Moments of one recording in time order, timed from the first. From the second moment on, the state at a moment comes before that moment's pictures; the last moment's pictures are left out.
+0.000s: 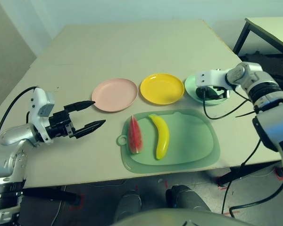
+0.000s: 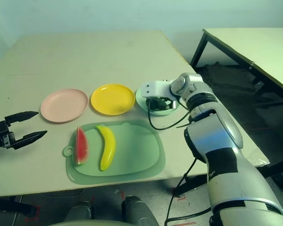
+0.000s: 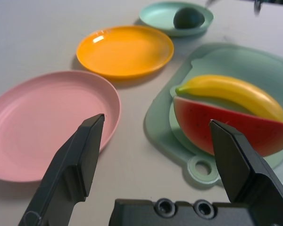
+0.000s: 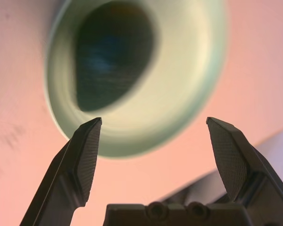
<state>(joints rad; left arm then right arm) -0.04 0.84 0.33 0.05 -0.55 0.19 -1.20 -1.40 -0.57 0.62 1.30 -0.64 -0.46 1.04</state>
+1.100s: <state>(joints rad) 0.07 0.87 0.30 -0.03 -0.60 0.13 -1.48 -1.02 -0.38 0.73 0.31 -0.30 -0.52 1.56</state>
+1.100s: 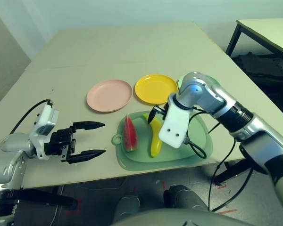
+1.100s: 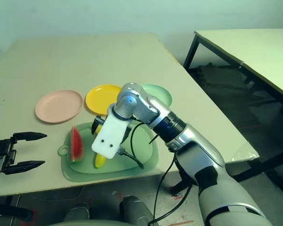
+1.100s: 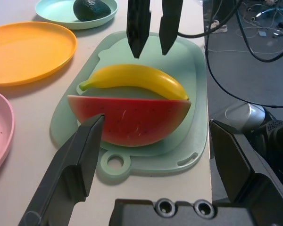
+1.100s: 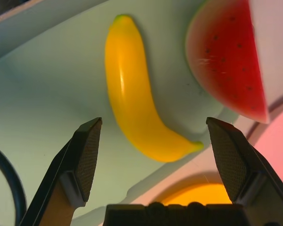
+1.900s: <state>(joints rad) 0.07 0.86 0.32 -0.08 -0.63 0.14 -1.41 -1.03 -0.37 0.79 0.63 -0.40 -0.66 1.52</state>
